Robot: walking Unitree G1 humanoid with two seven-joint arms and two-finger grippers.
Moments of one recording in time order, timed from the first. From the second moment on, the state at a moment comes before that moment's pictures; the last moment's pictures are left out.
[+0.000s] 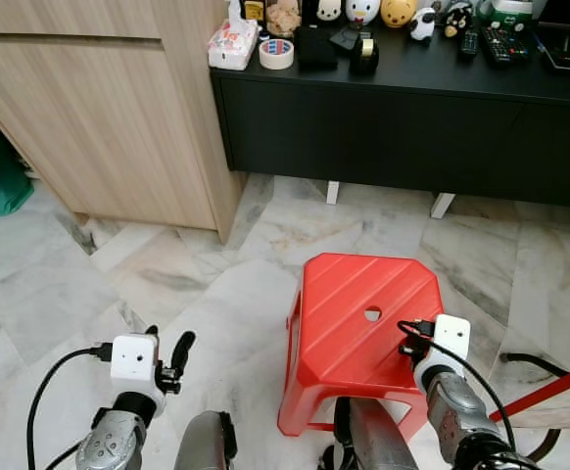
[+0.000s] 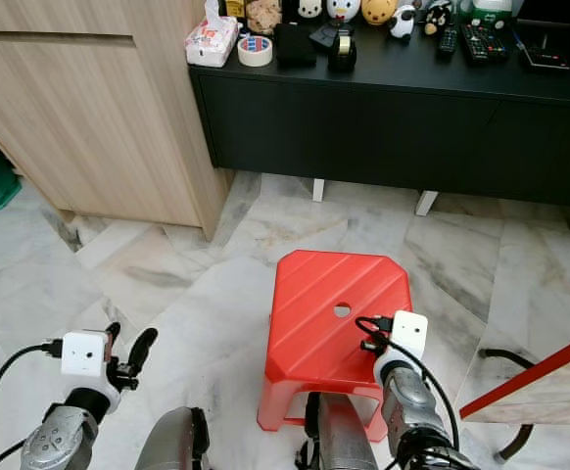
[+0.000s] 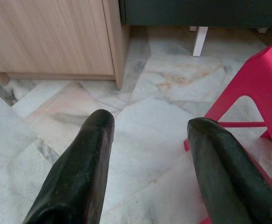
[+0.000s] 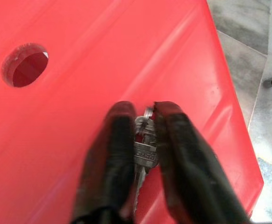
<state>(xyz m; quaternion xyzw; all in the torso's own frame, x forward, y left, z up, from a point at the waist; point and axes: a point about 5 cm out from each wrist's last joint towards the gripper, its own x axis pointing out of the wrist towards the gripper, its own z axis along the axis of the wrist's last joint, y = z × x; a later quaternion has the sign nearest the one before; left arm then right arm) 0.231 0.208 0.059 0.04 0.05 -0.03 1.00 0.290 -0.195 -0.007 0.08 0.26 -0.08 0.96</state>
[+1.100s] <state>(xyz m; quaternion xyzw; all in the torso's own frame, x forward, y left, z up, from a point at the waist) 0.249 0.234 0.009 0.03 0.15 0.02 0.99 0.284 -0.189 0.001 0.09 0.18 -0.04 0.98</state>
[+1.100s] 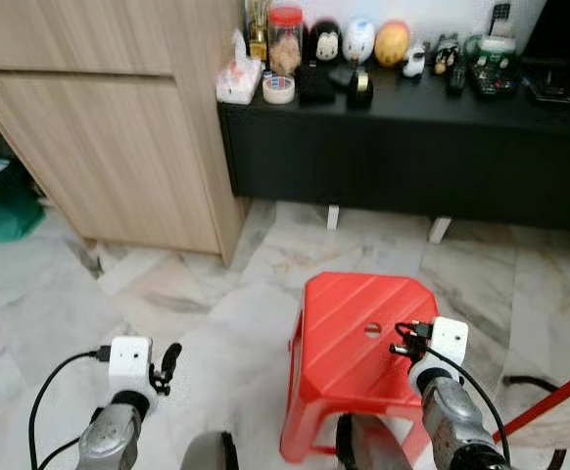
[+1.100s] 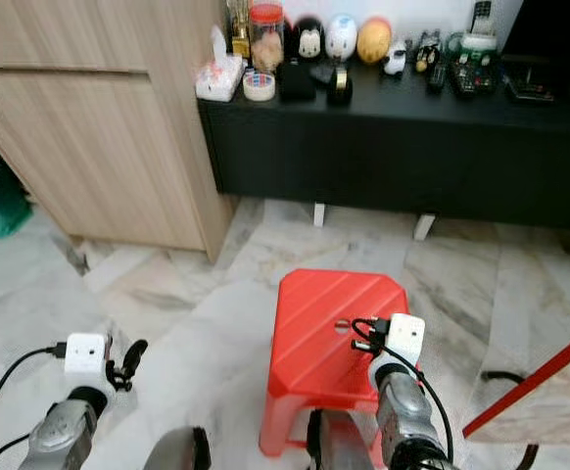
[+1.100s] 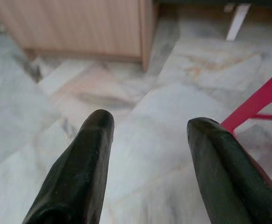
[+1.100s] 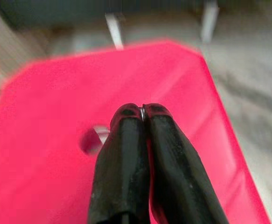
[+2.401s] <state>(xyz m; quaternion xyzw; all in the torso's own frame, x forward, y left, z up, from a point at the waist) 0.181 0.226 -0.071 0.03 0.37 0.05 0.93 0.273 -0.191 0.009 0.07 0.14 -0.01 0.99</state>
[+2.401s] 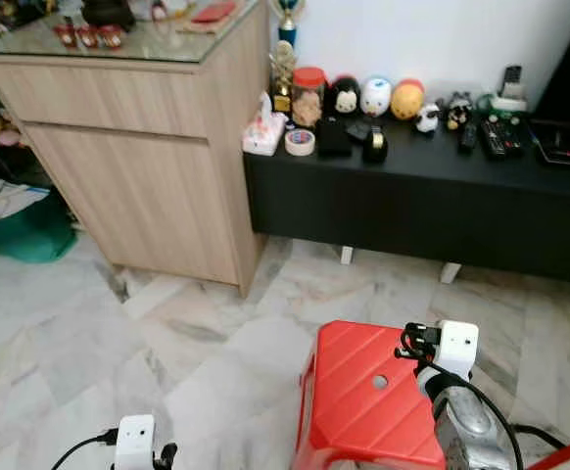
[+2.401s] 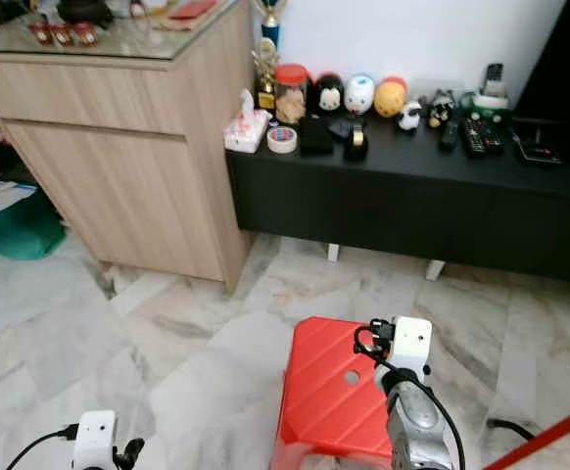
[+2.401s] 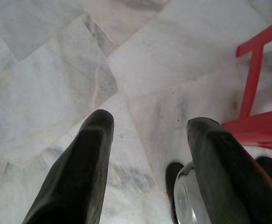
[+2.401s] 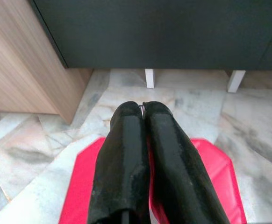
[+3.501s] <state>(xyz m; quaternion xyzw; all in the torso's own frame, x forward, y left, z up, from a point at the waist) 0.275 0.216 0.016 0.09 0.14 -0.13 0.98 0.304 -0.160 0.036 -0.02 0.20 0.13 0.97</state>
